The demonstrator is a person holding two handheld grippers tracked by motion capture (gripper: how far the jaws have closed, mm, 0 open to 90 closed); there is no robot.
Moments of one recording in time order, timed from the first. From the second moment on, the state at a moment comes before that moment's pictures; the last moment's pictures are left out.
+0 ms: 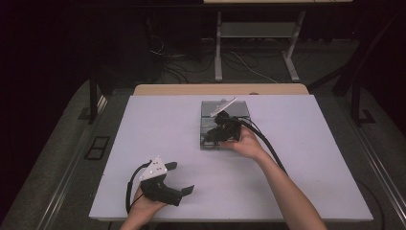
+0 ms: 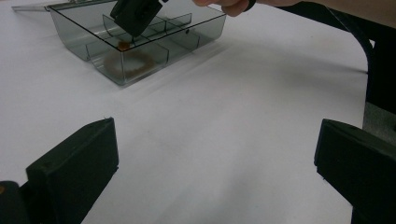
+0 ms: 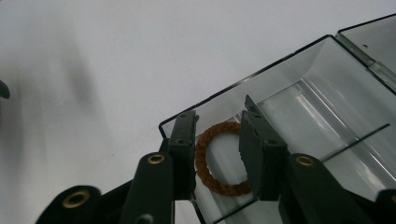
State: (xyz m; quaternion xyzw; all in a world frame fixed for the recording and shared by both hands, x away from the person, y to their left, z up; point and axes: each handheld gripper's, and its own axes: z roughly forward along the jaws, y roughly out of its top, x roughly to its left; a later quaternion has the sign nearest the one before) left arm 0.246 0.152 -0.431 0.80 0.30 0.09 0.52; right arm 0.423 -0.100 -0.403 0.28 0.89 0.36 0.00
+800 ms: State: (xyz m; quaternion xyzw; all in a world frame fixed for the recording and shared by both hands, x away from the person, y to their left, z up) left arm 0.245 0.148 -0.432 0.80 0.29 0.09 0.51; right arm 0.384 -0.141 -0.362 0.31 0.88 0.37 0.04
